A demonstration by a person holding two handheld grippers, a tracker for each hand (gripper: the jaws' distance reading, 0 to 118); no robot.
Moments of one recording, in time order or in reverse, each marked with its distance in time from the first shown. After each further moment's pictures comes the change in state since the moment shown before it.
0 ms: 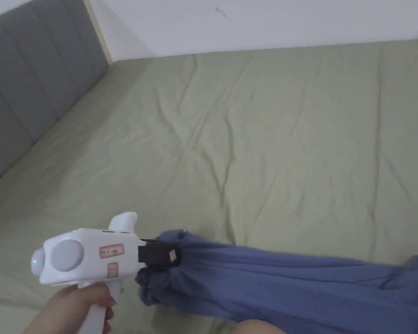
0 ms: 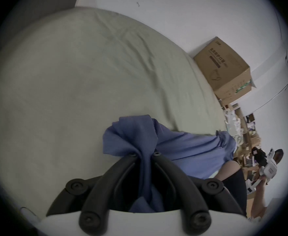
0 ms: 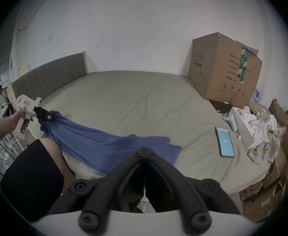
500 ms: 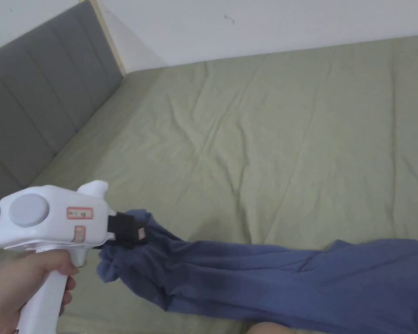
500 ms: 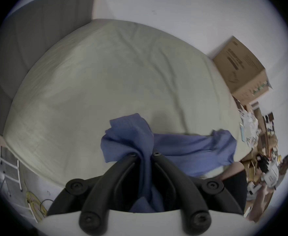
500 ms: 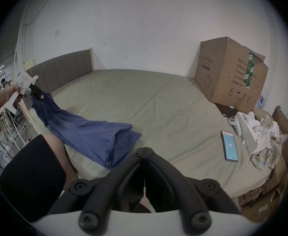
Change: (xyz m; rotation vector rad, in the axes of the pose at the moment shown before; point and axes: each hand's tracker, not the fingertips) left arm 0.043 0.052 0.084 -0.060 0.129 -0.022; right arm -0.018 -0.001 -0.003 -0.003 0.038 0.051
